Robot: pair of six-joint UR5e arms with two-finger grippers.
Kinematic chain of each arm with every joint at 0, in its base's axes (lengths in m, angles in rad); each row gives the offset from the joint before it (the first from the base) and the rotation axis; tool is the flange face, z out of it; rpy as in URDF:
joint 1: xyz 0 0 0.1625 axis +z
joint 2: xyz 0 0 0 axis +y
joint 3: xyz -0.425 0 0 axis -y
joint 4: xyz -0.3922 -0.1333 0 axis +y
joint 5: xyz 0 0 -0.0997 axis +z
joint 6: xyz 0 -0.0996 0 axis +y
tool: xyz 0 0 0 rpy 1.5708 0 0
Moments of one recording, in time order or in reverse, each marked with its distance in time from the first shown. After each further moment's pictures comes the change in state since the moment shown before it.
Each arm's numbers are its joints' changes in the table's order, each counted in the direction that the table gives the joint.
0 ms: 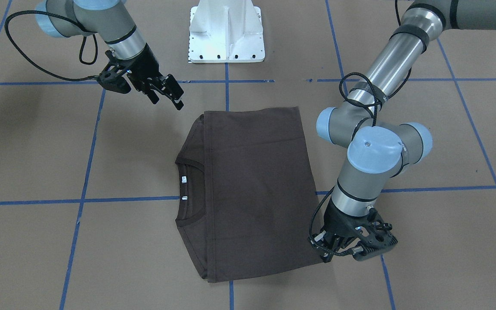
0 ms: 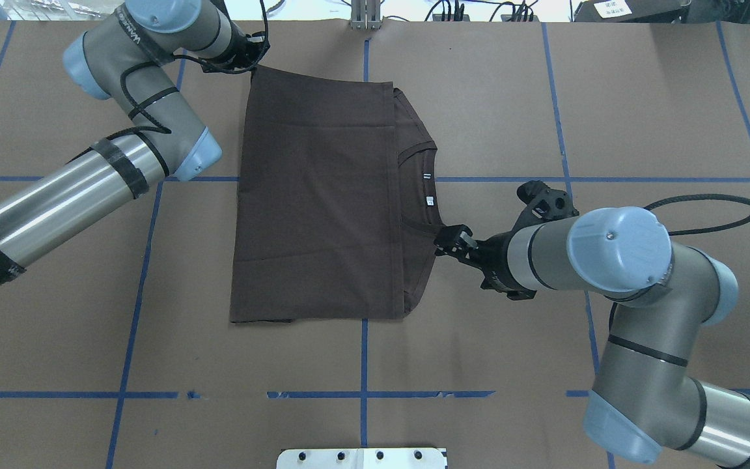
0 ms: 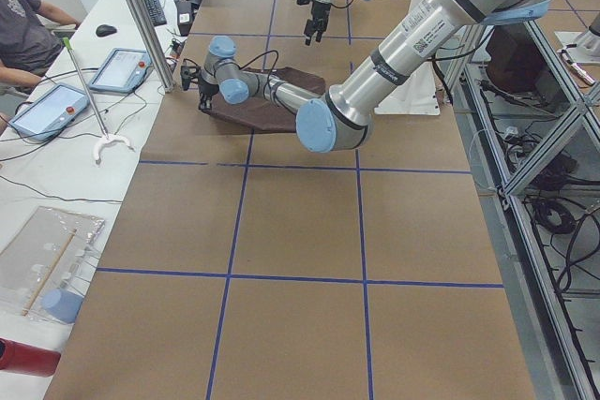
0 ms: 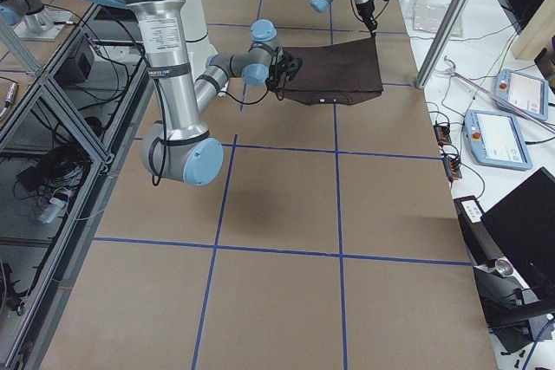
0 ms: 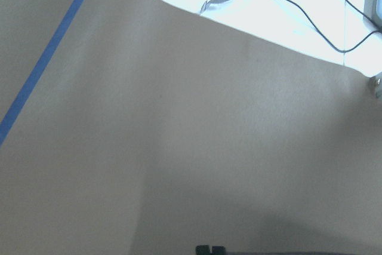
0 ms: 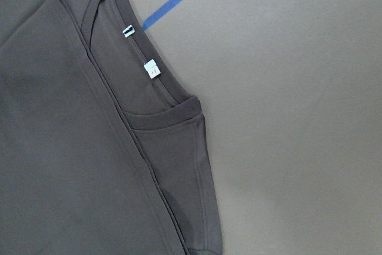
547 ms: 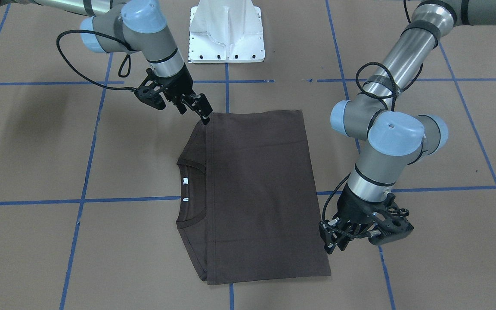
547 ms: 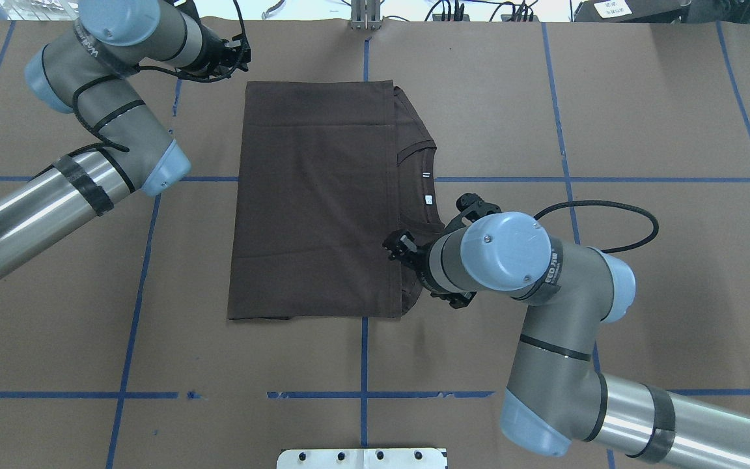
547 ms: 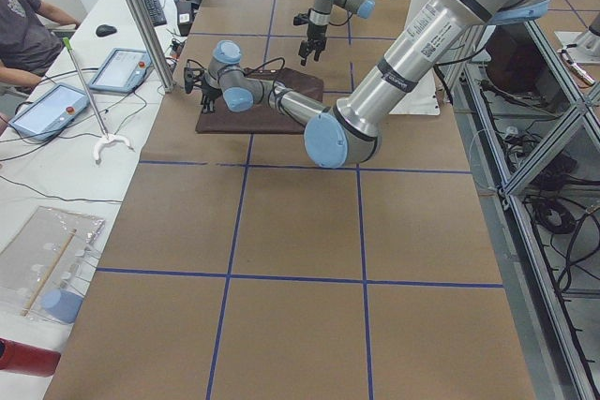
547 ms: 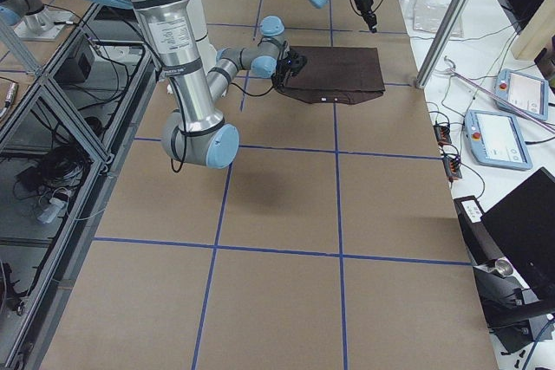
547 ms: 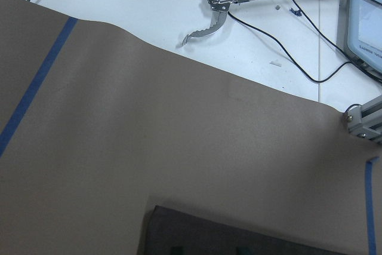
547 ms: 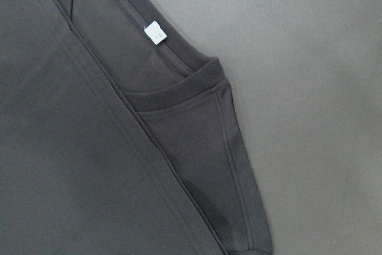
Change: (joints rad) left arm -0.007 -0.145 -0.188 0.027 0.030 -0.002; right arm -0.071 -0.190 -0.171 0.111 0.036 -0.152
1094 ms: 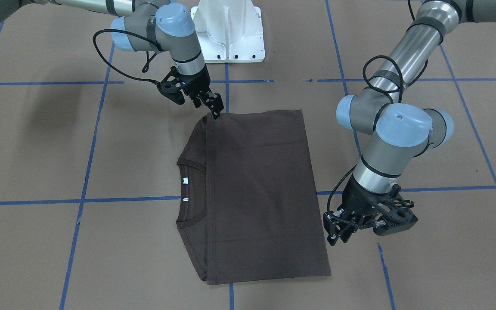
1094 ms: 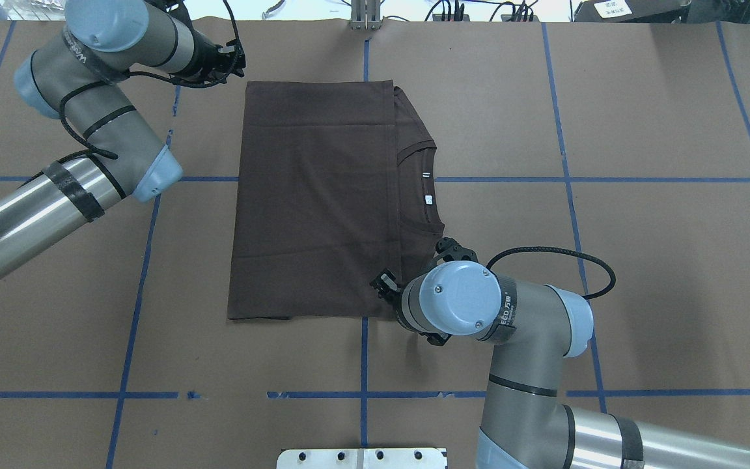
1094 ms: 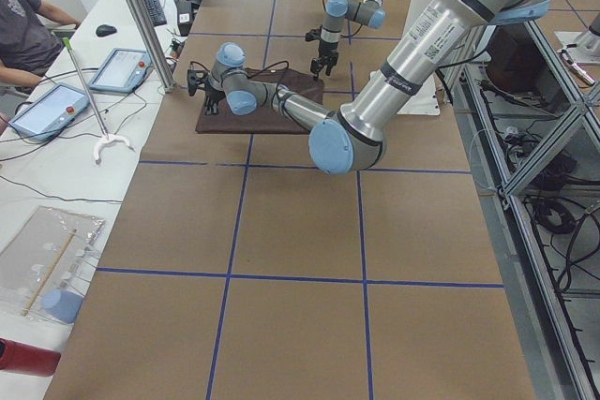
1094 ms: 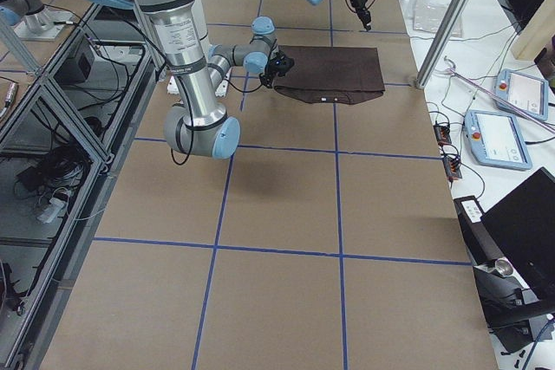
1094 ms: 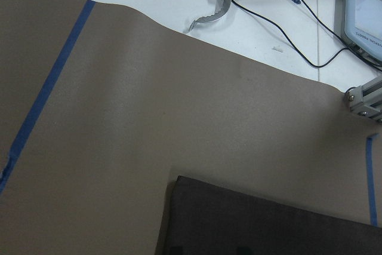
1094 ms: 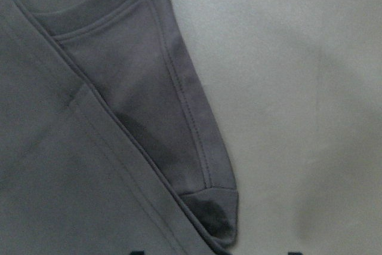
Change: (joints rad) left arm 0.000 -0.021 -0.027 0.001 0.011 0.000; right arm -0.089 -0.030 -0.070 0.025 0.048 -0.123
